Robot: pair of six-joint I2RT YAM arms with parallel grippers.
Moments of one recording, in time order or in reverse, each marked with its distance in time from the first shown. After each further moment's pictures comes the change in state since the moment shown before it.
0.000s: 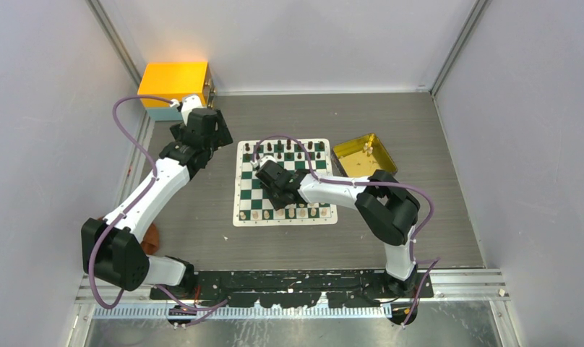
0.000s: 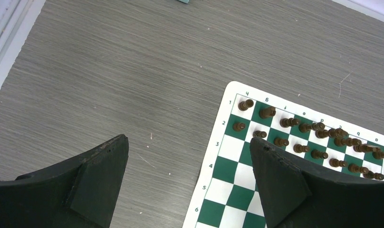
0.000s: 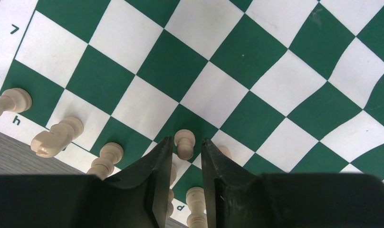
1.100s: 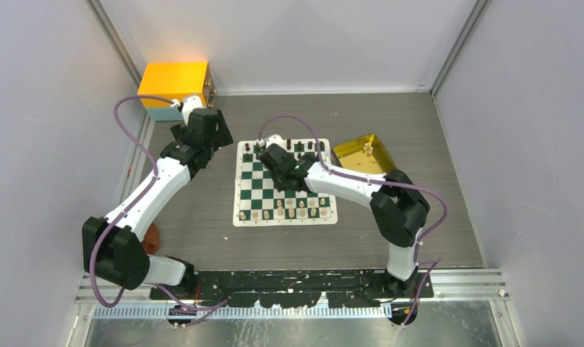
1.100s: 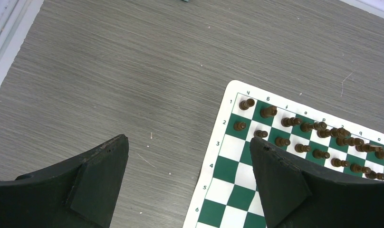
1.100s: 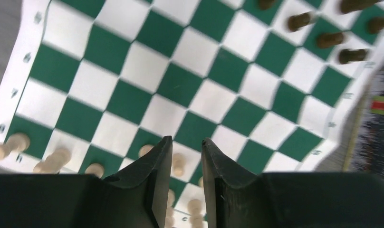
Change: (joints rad) left arm 0.000 0.006 0.000 0.000 0.000 0.000; right arm -0.037 -0.050 0.085 -0.074 0.114 0.012
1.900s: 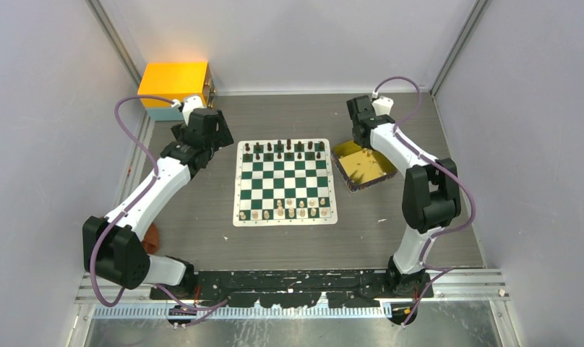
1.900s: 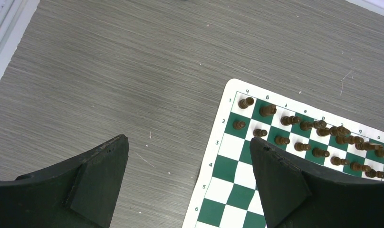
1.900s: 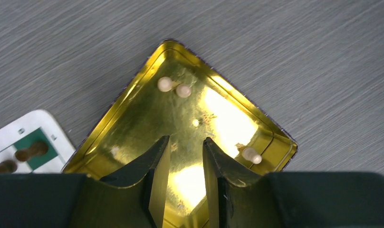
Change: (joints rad) left arm 0.000 0.005 0.000 0.000 0.008 0.000; right arm -0.639 -0.072 0.047 -0.141 0.260 0.298
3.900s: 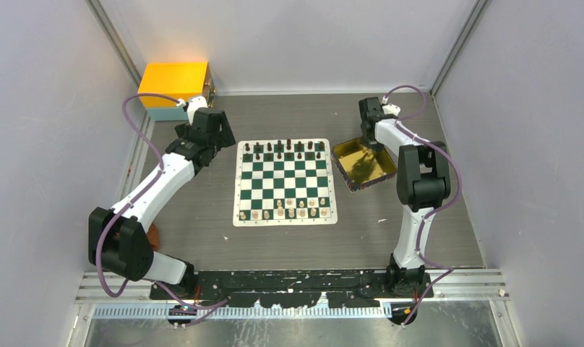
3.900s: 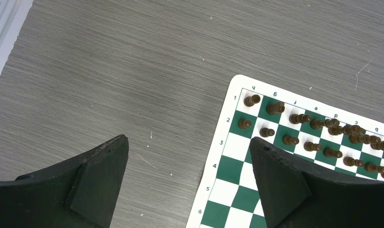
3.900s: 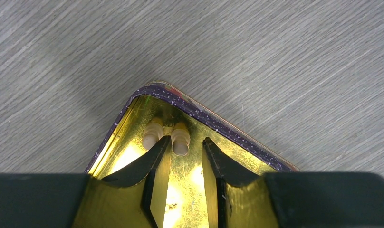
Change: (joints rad) left arm 0.000 0.056 0.014 0.000 0.000 0.014; right arm -0.158 0.232 0.075 0.074 -0.138 0.038
